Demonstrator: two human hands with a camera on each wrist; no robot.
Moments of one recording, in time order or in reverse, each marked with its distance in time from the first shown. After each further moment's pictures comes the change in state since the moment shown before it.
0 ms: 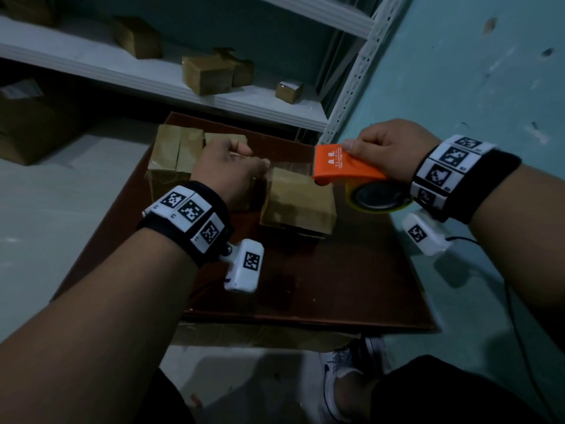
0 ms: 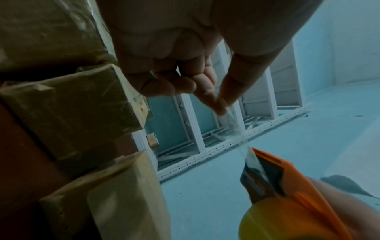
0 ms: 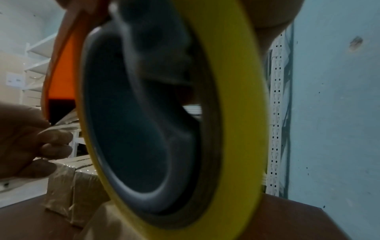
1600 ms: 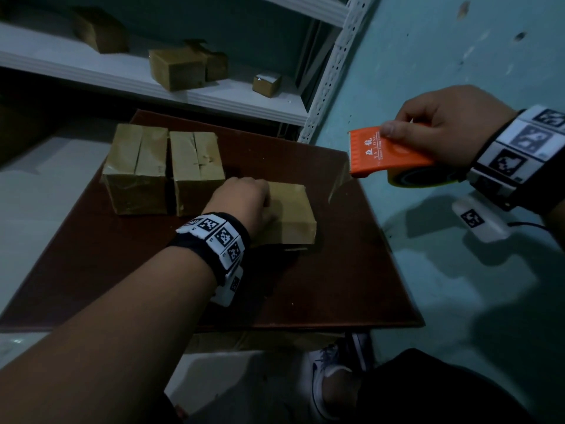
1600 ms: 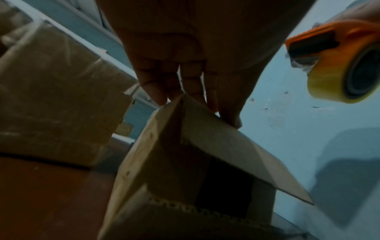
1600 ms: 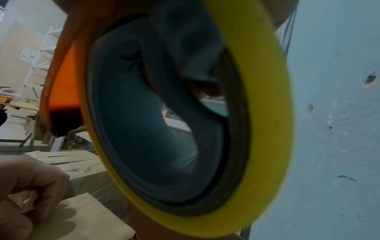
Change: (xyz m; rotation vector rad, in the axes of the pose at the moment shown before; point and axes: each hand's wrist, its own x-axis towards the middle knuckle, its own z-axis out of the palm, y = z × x) left_hand 0.006 -0.016 0.078 1.091 -0.368 0.255; right_hand -0.046 0.032 -0.063 -0.187 0.052 0.120
